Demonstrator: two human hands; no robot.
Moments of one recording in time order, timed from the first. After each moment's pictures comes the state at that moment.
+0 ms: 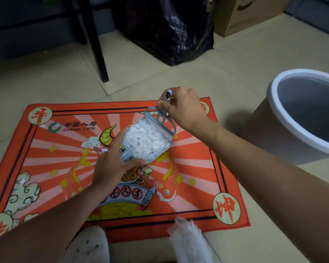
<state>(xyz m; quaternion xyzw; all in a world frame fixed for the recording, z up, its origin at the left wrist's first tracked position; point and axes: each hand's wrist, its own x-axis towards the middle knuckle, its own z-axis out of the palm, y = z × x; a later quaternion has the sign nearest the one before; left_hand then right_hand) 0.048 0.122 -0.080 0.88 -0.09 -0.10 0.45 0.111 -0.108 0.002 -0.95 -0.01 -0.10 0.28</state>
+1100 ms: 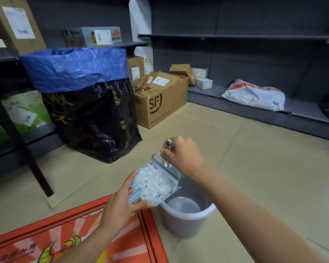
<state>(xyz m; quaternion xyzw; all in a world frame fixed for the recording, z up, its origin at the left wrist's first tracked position) 0.027 -0.132 0.148 0.87 -0.23 -0.13 0.41 -0.014 -0.345 0.245 -0.94 0.14 -0.19 0.23</state>
